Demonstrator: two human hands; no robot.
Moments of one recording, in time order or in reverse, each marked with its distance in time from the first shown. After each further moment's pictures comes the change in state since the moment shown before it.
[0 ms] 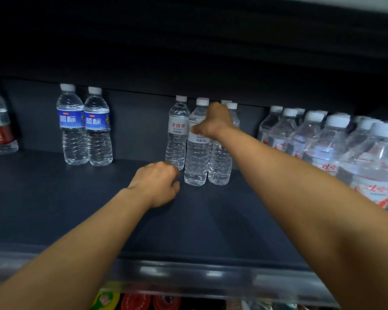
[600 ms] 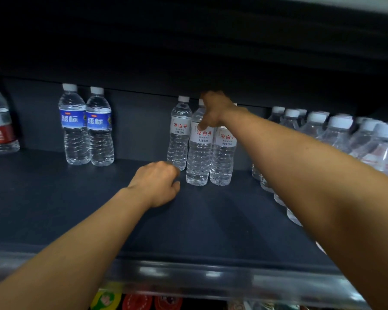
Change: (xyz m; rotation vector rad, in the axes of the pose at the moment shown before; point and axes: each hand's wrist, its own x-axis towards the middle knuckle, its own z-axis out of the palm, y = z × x) left_hand -0.002 -0.006 0.000 0.004 0.015 0.030; right_hand 0.015 -0.015 -0.023 -0.348 -0.128 -0.177
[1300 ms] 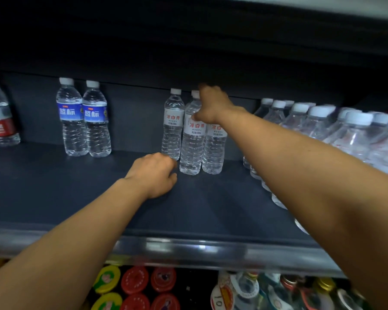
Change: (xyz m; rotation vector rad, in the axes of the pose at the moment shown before) left_hand -0.017 0.020 -0.012 0.006 -0.012 -0.022; right_hand -0.034 0.006 -0.006 0.037 0.102 -0.029
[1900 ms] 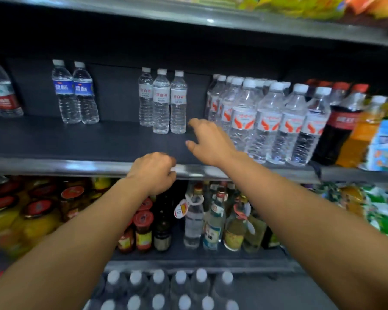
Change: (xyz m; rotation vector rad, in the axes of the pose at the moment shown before) left_hand -0.159 0.139 -0.044 -0.065 -0.061 0.058; right_hand -0.273 0.029 -0.047 -0.004 -0.050 -0.062
